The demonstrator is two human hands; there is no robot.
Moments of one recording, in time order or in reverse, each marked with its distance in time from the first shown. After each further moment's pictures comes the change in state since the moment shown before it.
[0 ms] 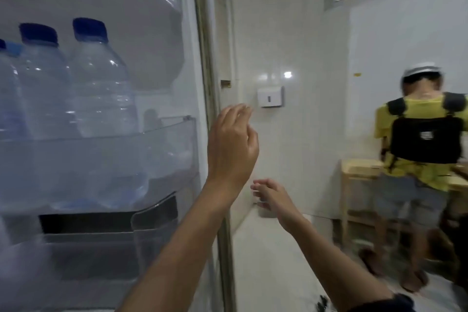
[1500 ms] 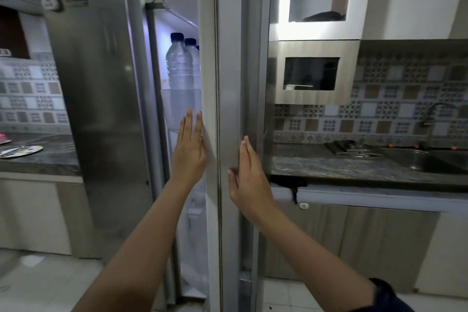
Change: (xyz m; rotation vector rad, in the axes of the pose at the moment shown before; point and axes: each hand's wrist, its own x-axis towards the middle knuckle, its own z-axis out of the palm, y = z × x) left_hand -0.152 -0.009 -0.204 1.081 0.167 -0.569; right_hand -0.159 -0.037 0.128 -0.135 -0.793 -1.094
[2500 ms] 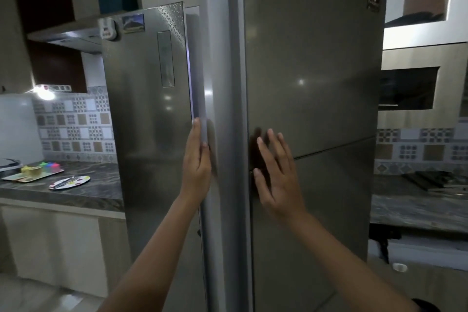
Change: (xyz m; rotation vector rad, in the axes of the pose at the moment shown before) left_hand 0.118 -0.221 -0.019 -0.492 0.166 -0.074; right_hand 0.188 -0.003 0.200 0.095 0.354 -0.350
